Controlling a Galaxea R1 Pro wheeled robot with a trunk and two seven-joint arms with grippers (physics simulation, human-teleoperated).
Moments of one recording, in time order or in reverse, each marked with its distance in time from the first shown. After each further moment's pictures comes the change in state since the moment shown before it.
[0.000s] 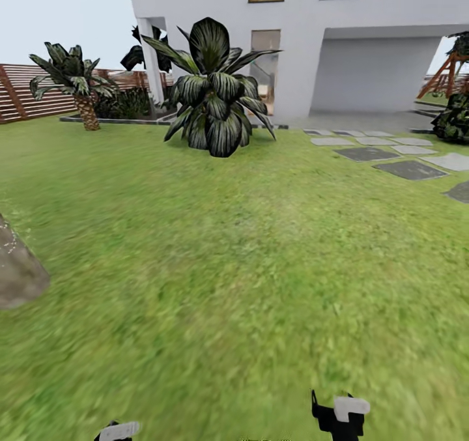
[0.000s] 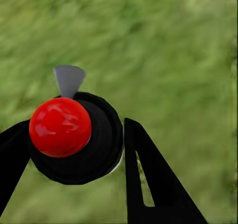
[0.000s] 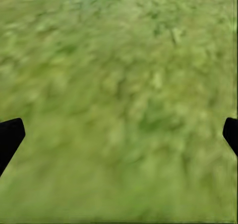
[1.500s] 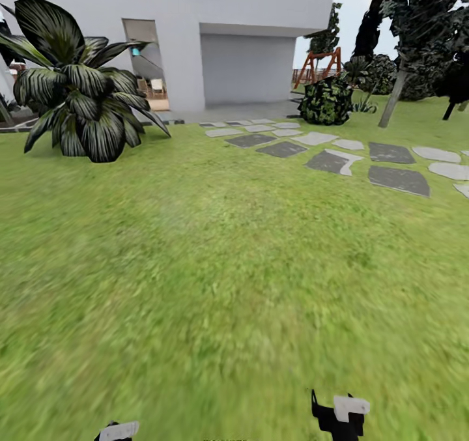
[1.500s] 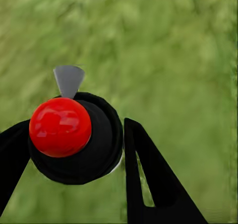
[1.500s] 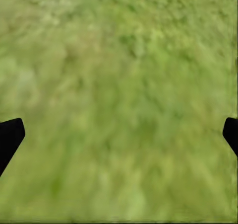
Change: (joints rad) left arm 0.000 0.000 0.000 0.000 0.000 -0.001 0.000; right arm 0.000 0.000 0.000 0.000 0.000 0.000 0.000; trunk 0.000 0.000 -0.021
